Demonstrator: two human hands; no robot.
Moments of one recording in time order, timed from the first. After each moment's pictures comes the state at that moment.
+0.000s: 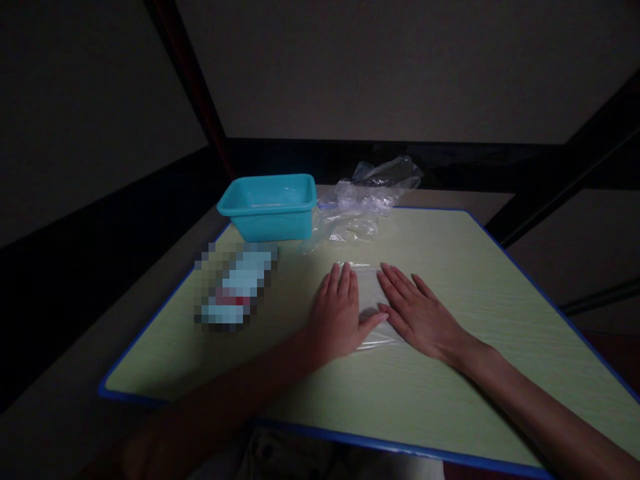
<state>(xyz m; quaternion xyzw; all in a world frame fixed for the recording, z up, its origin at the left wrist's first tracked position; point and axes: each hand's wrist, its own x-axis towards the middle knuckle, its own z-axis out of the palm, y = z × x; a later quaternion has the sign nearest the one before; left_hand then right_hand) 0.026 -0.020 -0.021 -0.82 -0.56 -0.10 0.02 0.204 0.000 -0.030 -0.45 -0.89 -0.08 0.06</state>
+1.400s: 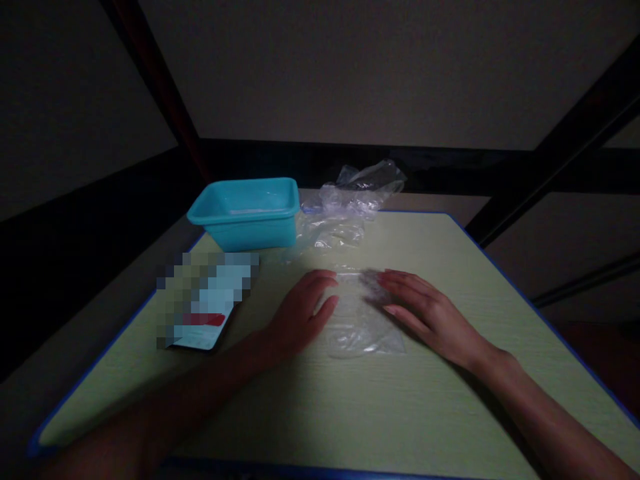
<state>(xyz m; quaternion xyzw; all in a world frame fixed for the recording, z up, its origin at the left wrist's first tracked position) -0.017 0.003 -0.012 -0.82 -0.41 -0.37 -0.15 0.220 0.002 0.010 -0.38 -0.90 0.05 0.22</state>
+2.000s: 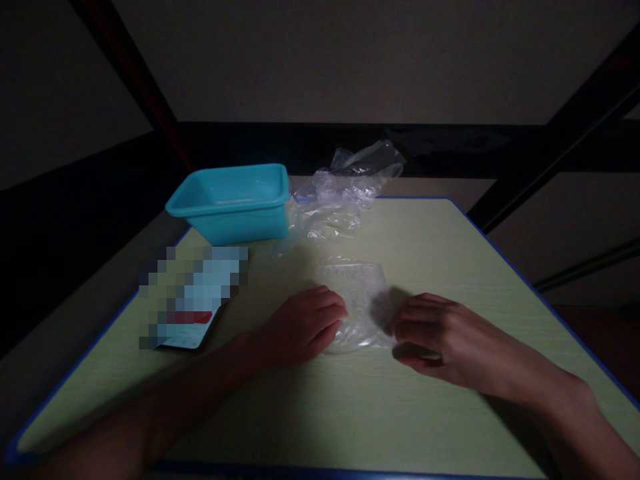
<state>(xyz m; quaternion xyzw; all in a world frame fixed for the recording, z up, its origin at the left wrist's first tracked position) -0.013 -0.005 -0.006 -0.92 -0.25 -0.27 -0.11 0.228 -0.021 0.032 -0.29 -0.95 0.09 0.09</state>
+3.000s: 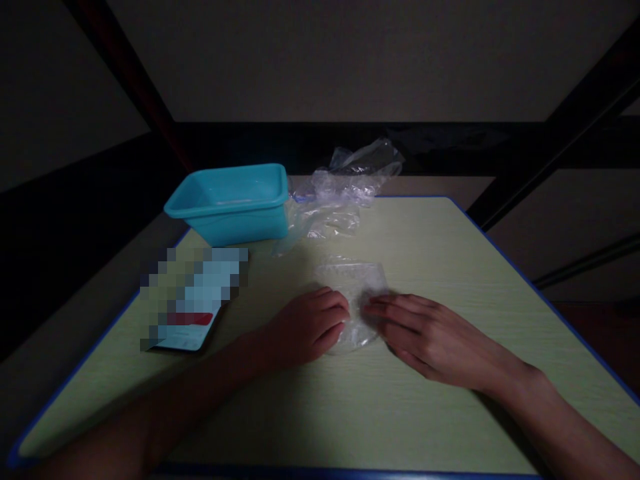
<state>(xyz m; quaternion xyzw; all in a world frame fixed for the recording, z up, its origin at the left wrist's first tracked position) -0.010 -0.004 -0.004 -0.93 -0.26 -0.23 -0.14 0.216 -0.020 0.016 -0.23 -0.96 -0.03 0.12</state>
